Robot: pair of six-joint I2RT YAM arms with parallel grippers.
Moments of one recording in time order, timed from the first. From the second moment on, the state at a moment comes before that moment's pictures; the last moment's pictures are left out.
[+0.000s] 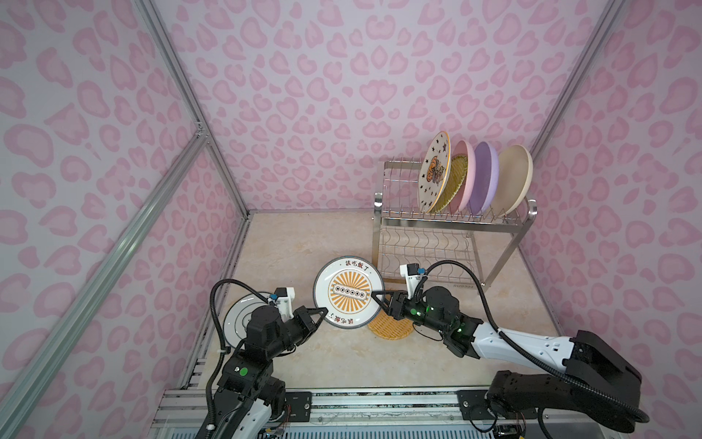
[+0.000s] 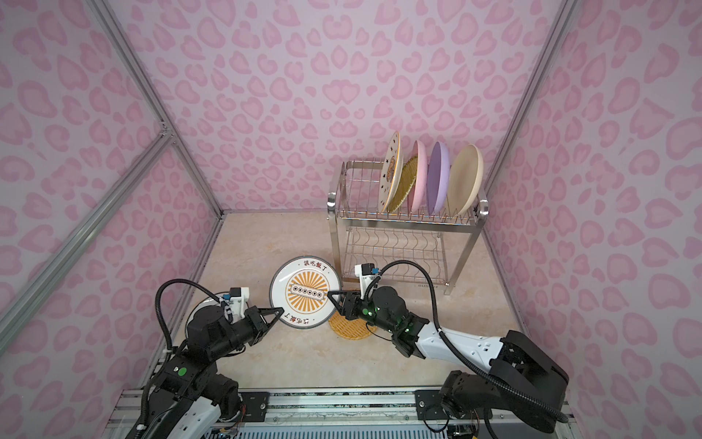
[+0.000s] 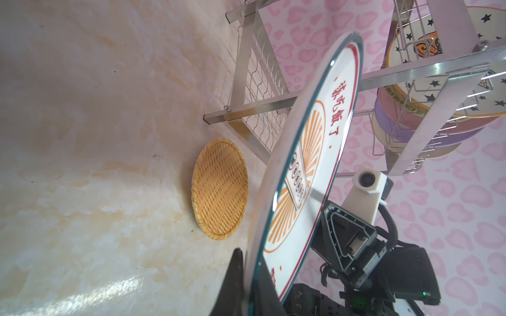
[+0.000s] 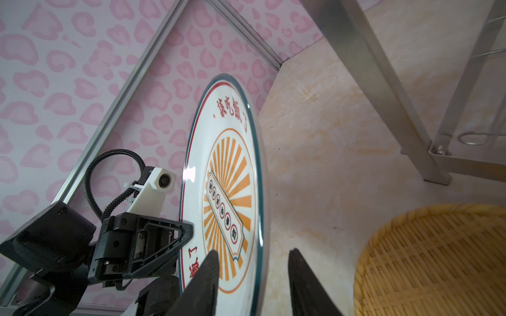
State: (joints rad) left arm -0.32 0.40 0.40 -0.42 0.44 -1.10; right arm 0.88 1.27 0.51 0.57 -0.14 0.89
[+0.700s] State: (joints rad) left arm -0.32 0.44 0.39 -0.33 0.48 -1.06; right arm 0.94 1.21 0.52 0.54 0.03 0.96
